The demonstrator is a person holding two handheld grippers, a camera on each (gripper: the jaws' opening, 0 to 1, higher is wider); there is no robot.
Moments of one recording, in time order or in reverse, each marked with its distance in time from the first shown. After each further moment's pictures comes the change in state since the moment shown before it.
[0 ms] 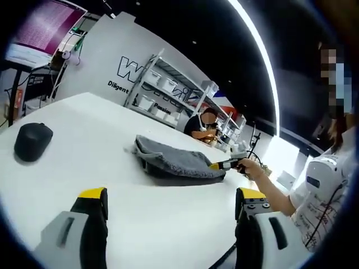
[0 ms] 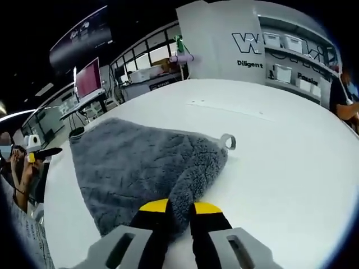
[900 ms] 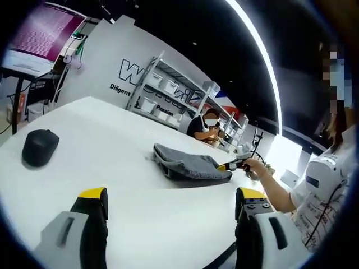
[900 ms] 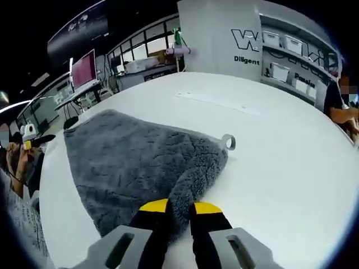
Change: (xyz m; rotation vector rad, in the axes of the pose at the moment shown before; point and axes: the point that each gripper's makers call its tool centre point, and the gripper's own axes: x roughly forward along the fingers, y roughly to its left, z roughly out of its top) left arm -0.011 0.001 0.006 0.022 -0.010 0.026; right arm -0.031 -0.042 -0.017 -0.030 0.066 -0.050
